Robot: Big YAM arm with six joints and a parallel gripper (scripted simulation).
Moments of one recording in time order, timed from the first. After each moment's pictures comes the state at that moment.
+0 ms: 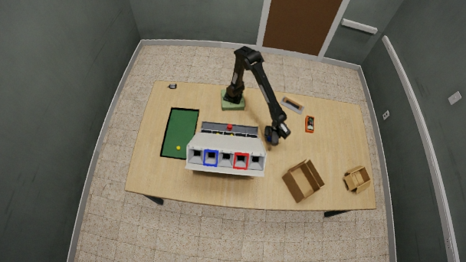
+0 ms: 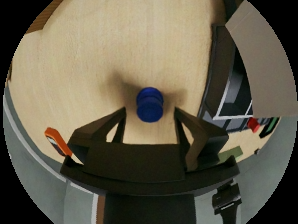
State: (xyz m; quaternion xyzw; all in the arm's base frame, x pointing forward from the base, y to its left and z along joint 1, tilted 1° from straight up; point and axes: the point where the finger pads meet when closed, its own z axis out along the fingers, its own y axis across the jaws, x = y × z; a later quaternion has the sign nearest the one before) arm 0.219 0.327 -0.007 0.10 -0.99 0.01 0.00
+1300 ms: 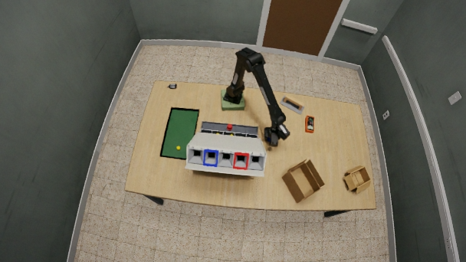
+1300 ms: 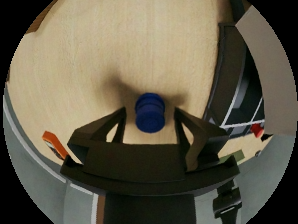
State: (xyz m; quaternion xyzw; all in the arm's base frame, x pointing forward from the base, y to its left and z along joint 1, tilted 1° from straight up) arm 0.219 0.327 -0.025 0.10 -0.99 0.01 0.00
